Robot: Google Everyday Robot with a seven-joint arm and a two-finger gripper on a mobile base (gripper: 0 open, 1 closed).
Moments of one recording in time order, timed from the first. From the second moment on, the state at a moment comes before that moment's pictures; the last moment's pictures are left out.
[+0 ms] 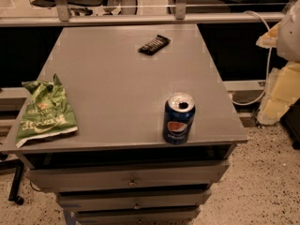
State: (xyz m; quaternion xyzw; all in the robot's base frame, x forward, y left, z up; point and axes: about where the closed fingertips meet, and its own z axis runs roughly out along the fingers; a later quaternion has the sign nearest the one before) arm 0.438 -0.217 0.976 -0.60 0.78 -0.03 0.16
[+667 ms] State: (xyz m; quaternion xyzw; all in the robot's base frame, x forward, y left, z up) arm 0.437 -0.200 0.967 -0.60 0.78 0.01 0.18
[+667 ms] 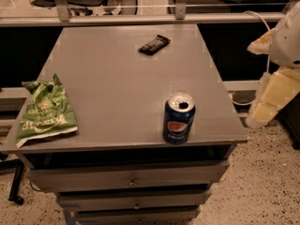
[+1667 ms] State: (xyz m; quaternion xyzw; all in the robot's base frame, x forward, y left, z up) arm 0.420 -0.066 0.902 -0.57 0.71 0.27 0.31
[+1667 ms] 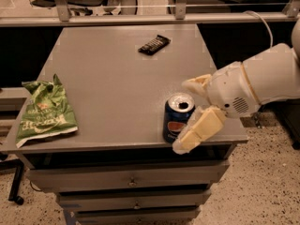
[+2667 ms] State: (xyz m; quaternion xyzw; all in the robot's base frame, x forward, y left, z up) arm 0.419 -0.024 0.904 -0.53 0.67 0.37 0.37
